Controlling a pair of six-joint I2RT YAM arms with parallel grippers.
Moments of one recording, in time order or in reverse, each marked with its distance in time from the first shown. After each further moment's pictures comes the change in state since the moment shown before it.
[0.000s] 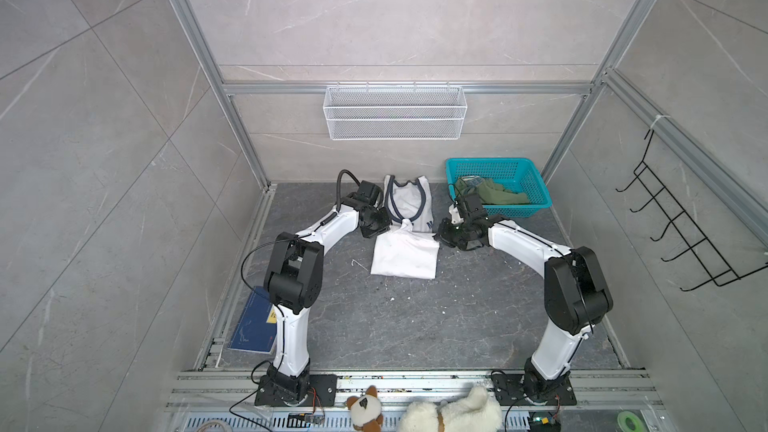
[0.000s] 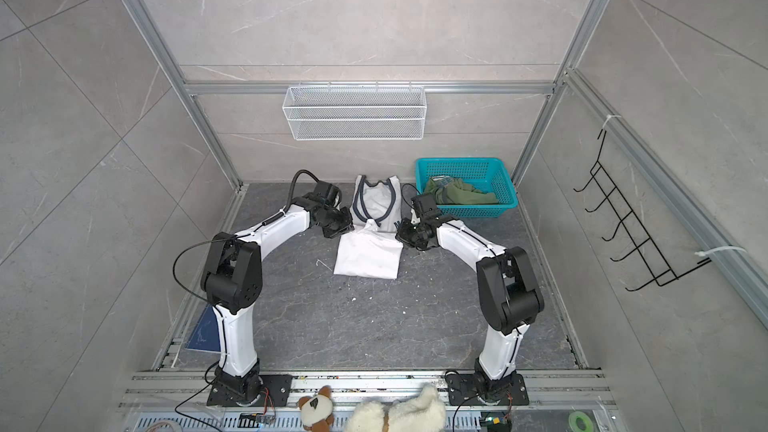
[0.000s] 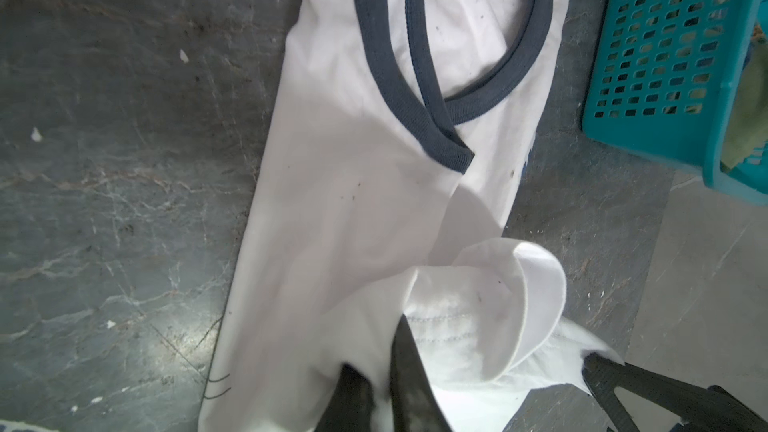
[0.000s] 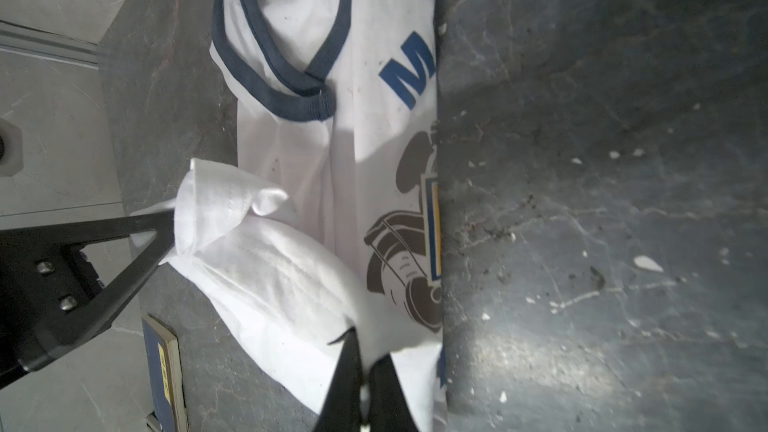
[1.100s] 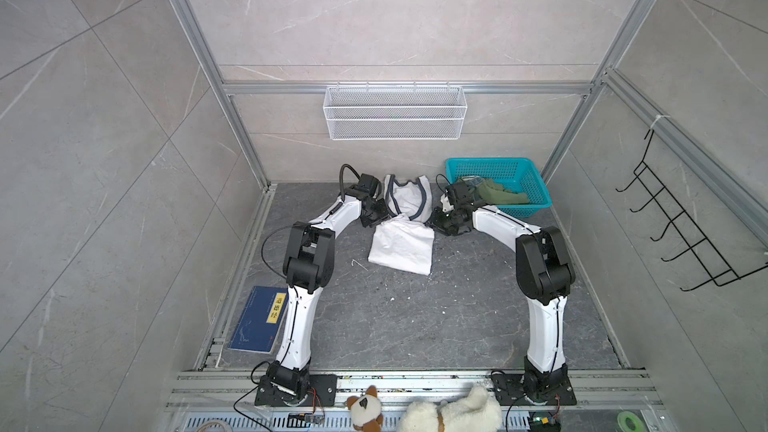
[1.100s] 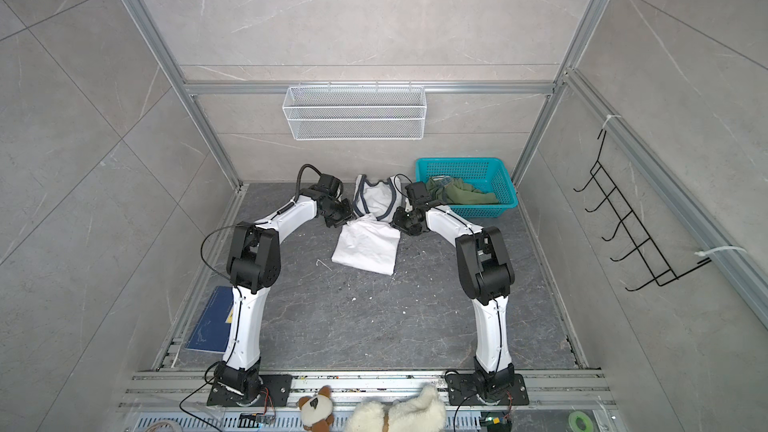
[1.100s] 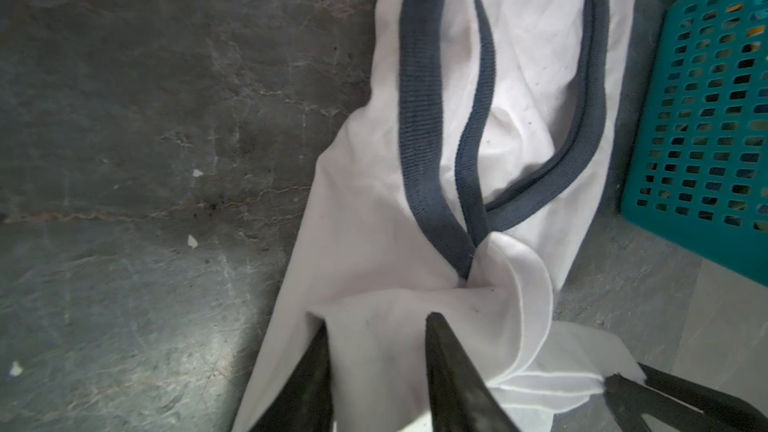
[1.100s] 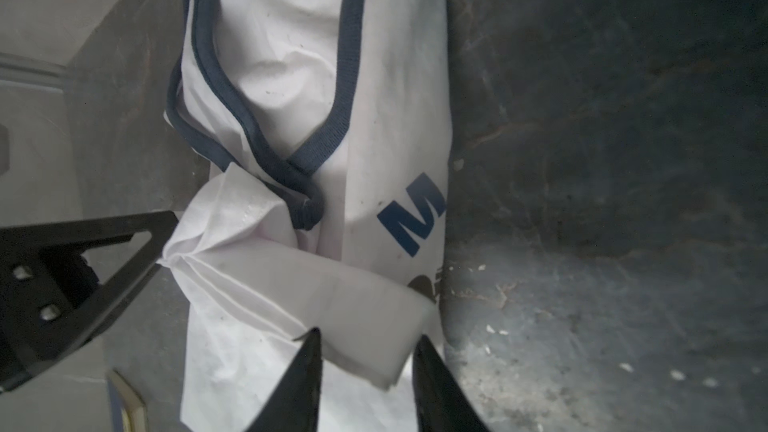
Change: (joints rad) left arm 0.049 0.256 0.277 -0.053 -0.018 0.041; right arm -0.032 0.278 0.288 -0.035 0.019 -0.065
